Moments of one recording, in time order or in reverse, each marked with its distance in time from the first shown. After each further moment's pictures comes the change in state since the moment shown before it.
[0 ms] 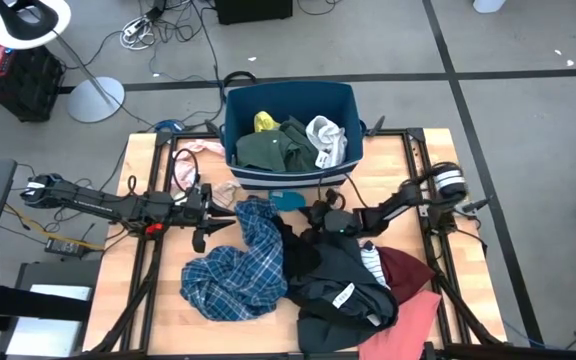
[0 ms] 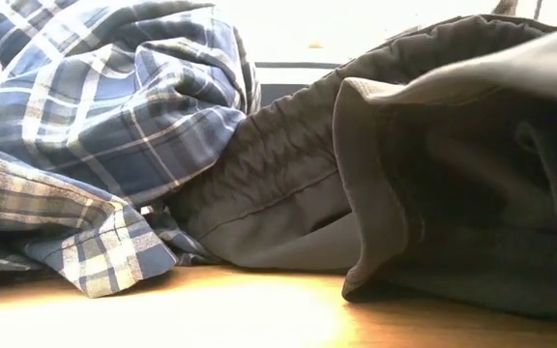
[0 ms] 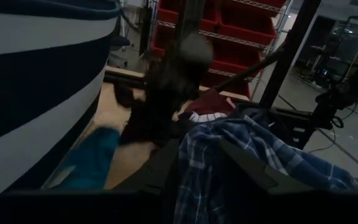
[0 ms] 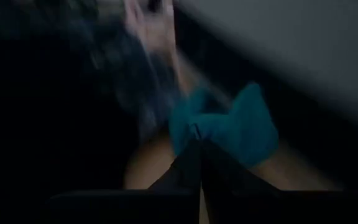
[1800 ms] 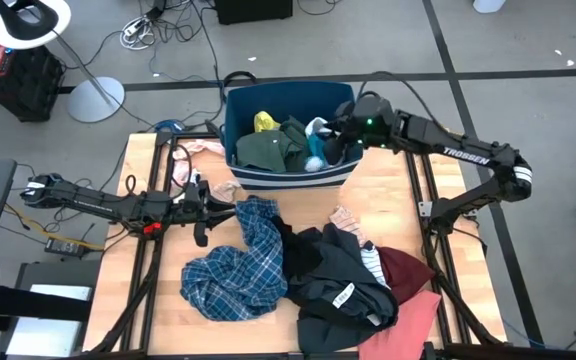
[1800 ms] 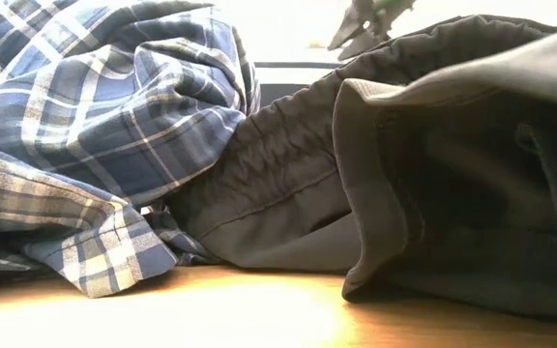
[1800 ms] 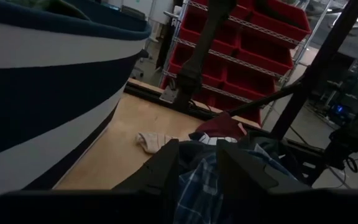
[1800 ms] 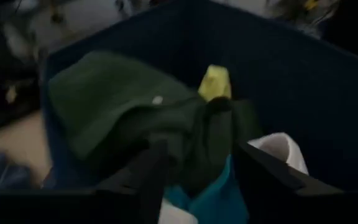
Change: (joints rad) left arm 0.000 0.000 0.000 0.053 -0.104 -0.104; right arm -0.469 -0.518 0.737 -1.370 -0.441 0.023
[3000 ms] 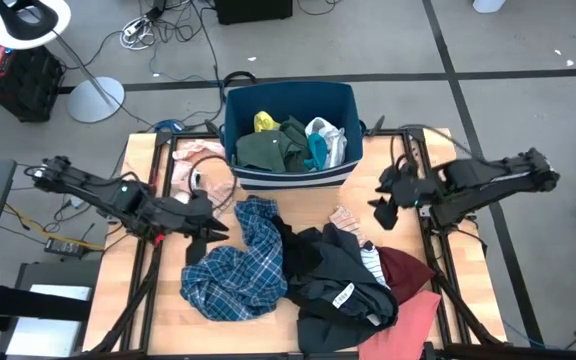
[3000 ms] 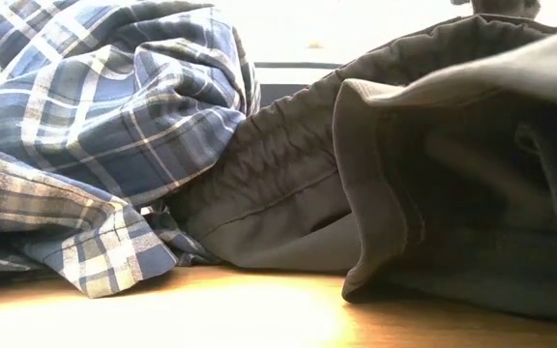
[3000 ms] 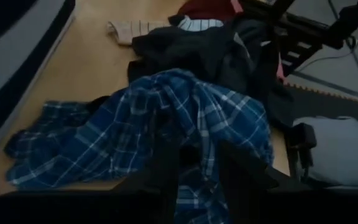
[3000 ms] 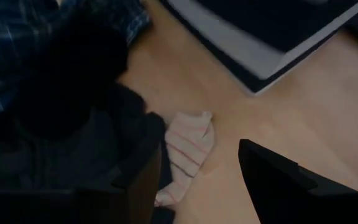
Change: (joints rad) left arm -0.209 0.314 0.731 -1.052 0.038 -0.206; right arm 0.573 -0.391 -0.367 -0.485 0.252 0.542
